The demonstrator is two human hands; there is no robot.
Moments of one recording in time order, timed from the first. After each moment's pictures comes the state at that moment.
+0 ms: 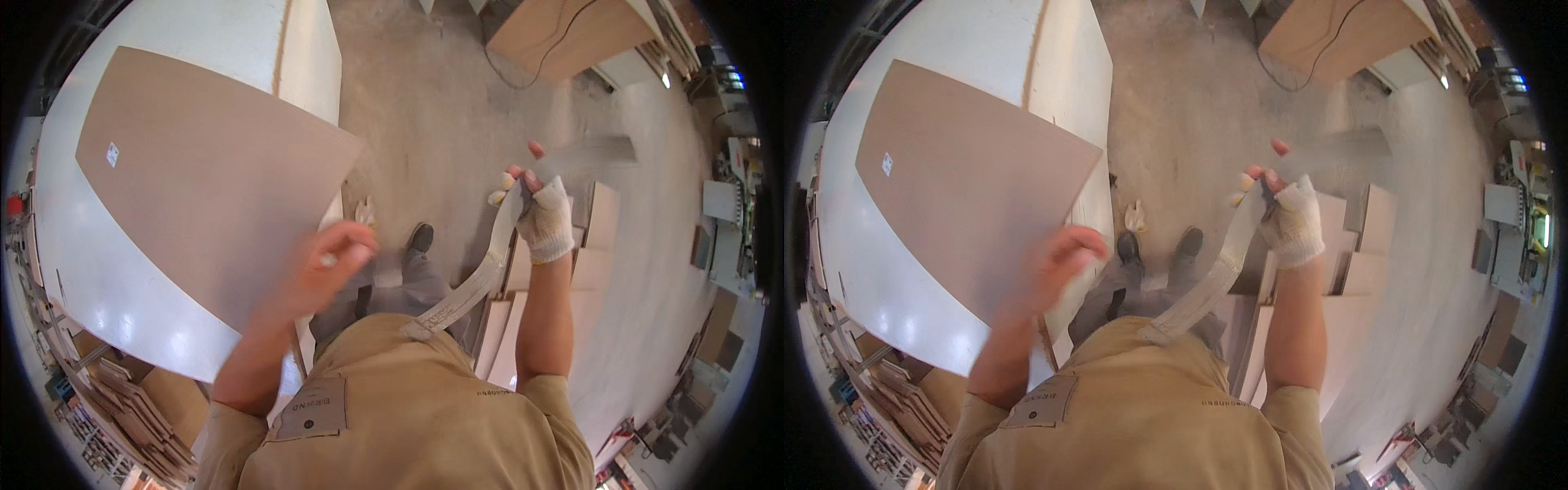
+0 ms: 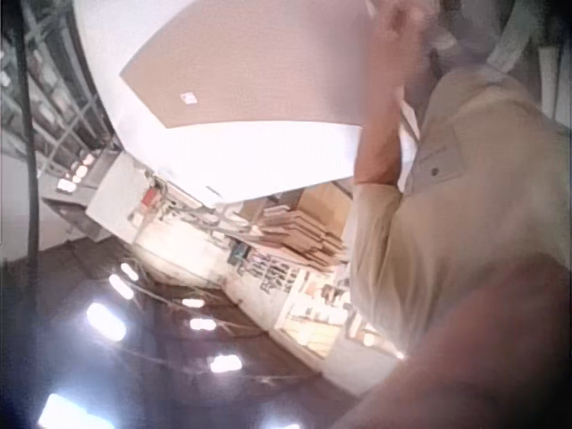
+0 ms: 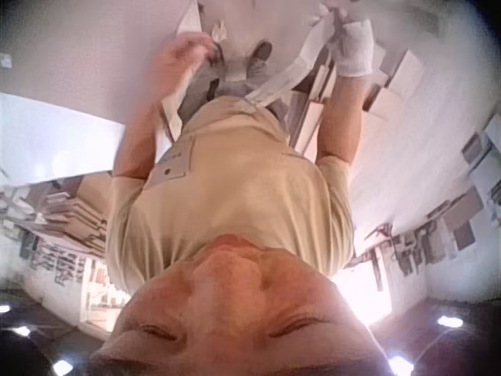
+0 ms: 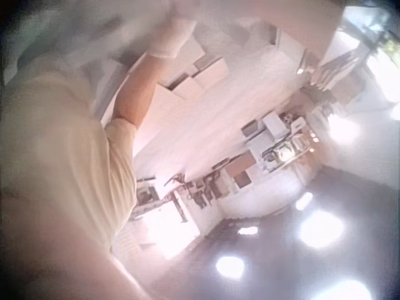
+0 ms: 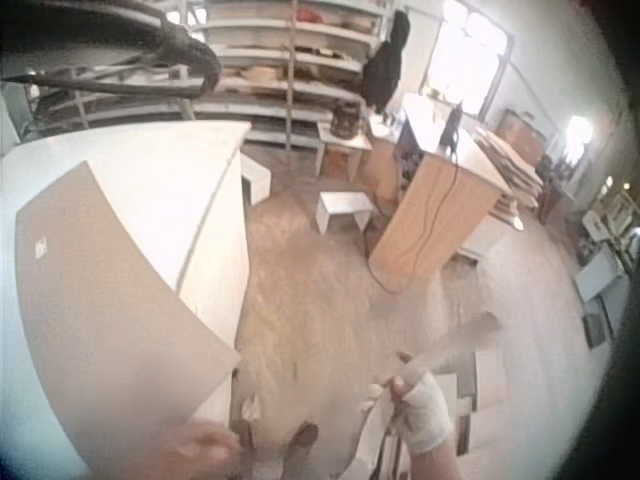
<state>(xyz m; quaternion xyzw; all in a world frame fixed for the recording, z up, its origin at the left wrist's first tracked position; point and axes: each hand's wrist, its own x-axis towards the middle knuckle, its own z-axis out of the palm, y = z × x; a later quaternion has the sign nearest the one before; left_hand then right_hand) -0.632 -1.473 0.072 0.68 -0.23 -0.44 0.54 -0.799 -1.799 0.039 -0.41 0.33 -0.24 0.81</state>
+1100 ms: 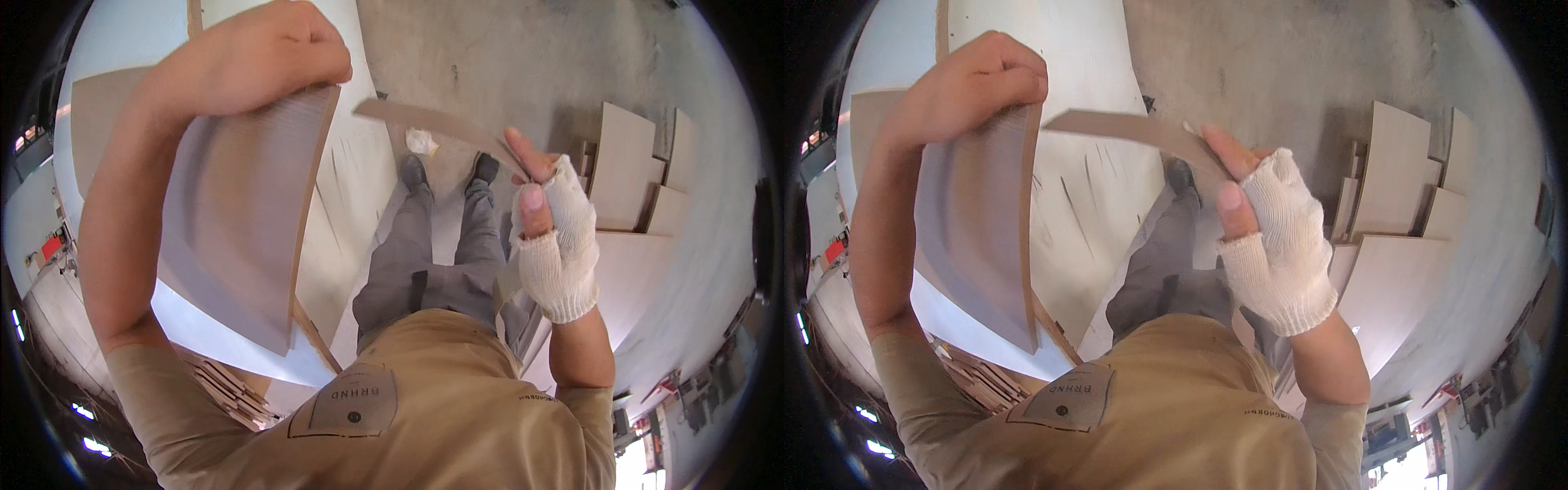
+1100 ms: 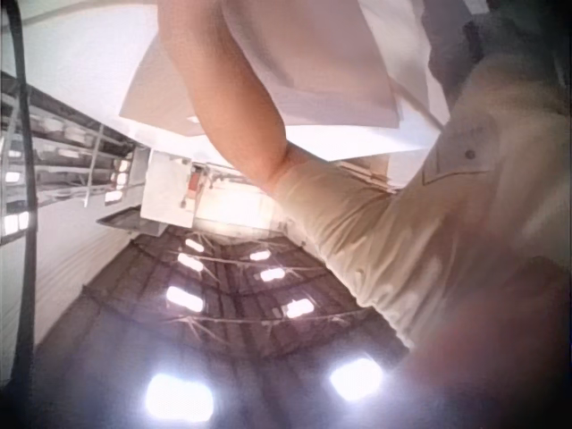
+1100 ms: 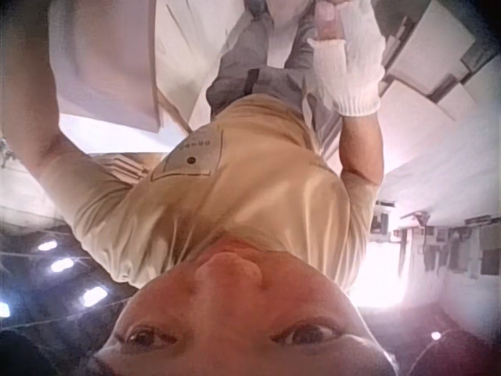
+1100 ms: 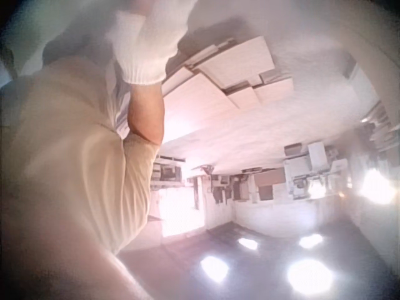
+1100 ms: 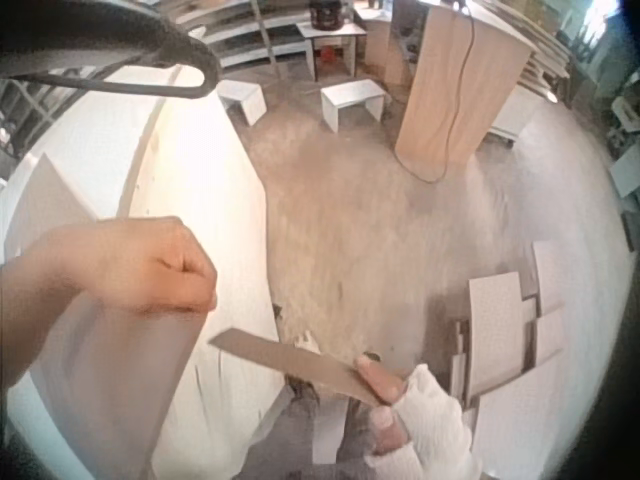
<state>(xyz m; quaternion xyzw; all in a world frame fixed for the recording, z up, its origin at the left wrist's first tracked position) -0.455 -1.628 0.065 0.70 -0.54 -0.47 0.03 -0.788 -1.695 -0.002 -0.79 0.30 -0.16 0.51</state>
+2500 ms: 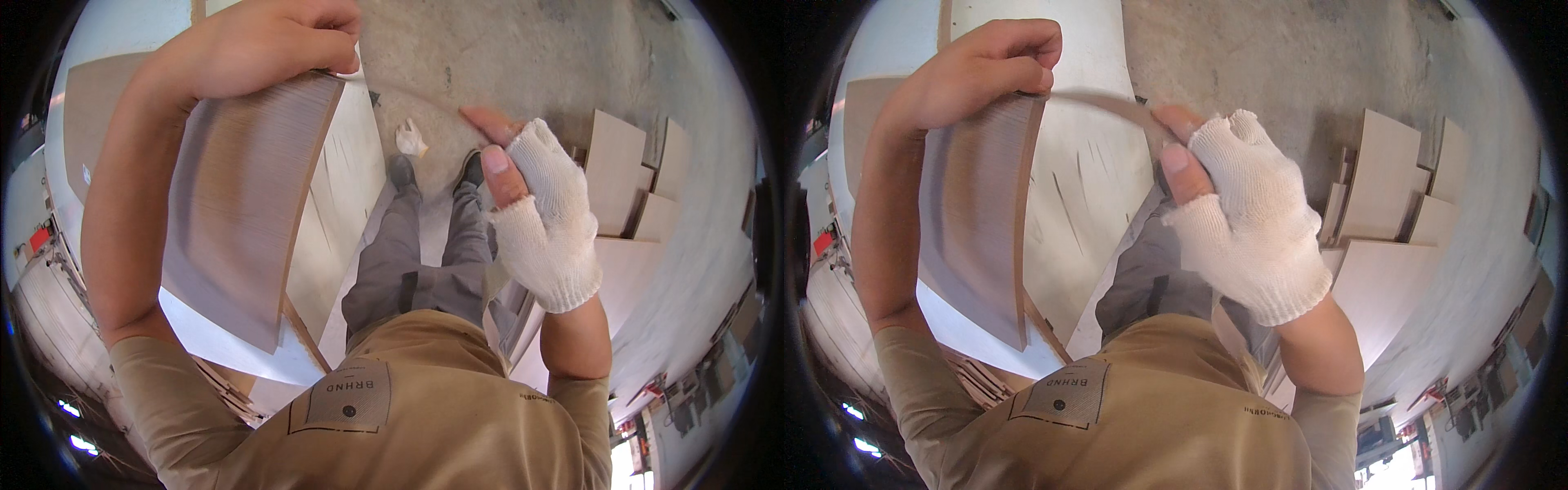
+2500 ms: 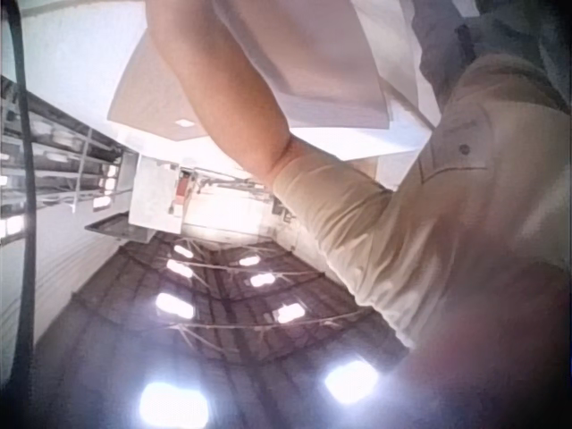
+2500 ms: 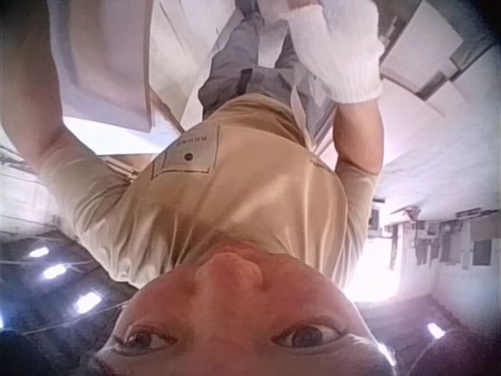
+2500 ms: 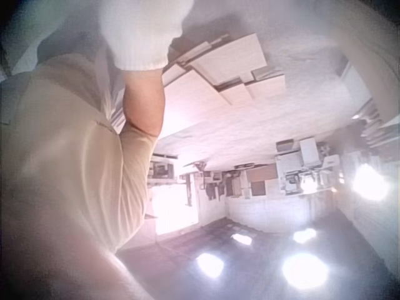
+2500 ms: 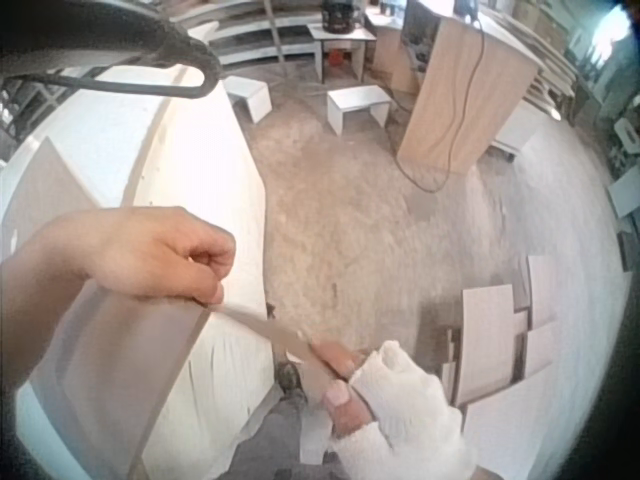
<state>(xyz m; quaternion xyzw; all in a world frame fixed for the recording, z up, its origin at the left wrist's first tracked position) -0.449 -1.621 0.056 0.69 -0.53 -0.49 0.08 -0.753 -1.708 0.023 -0.81 0.26 -0.08 0.52</state>
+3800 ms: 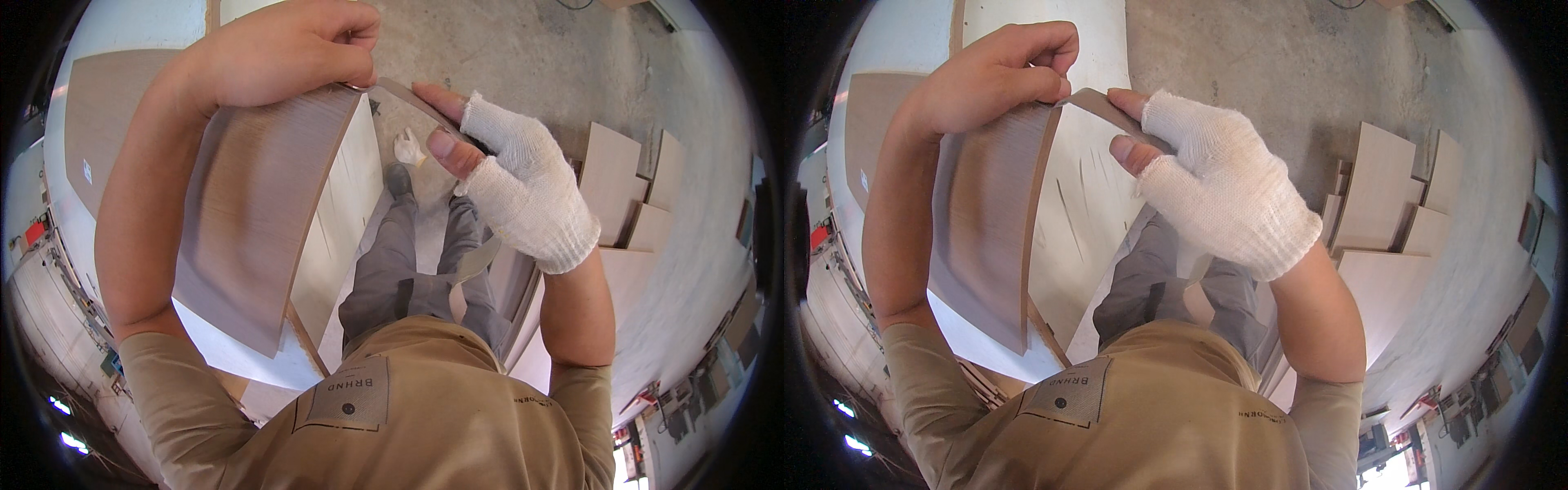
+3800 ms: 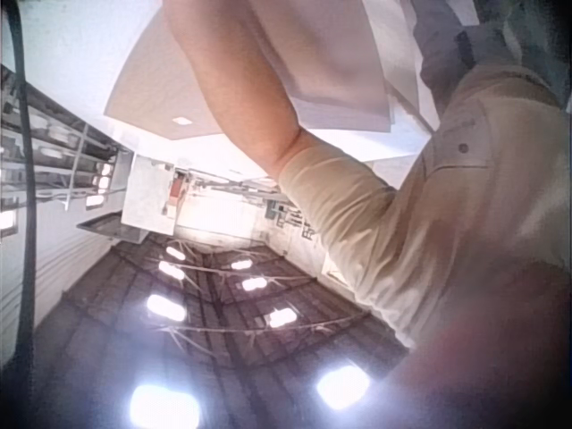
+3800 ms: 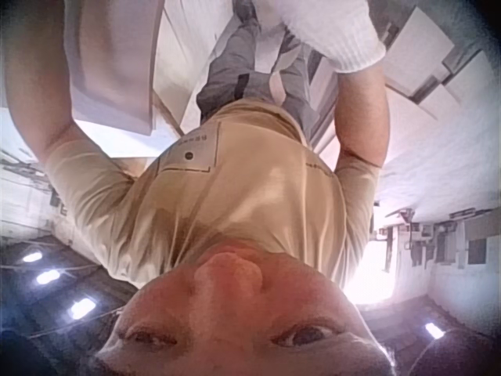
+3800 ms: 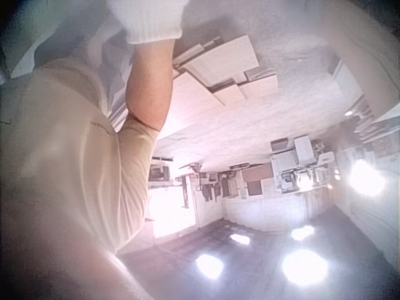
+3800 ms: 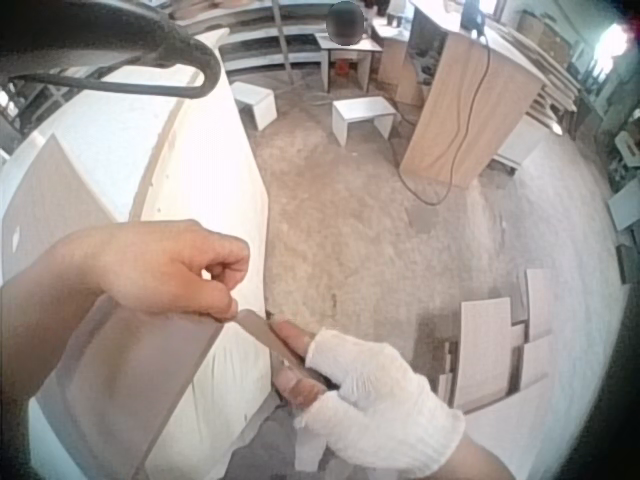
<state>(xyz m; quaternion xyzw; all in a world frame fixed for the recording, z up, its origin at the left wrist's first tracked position) -0.452 -1.616 0.051 0.71 -0.53 -0.45 0.11 -0.709 -1.723 0.033 -0.72 0.25 0.06 0.64</state>
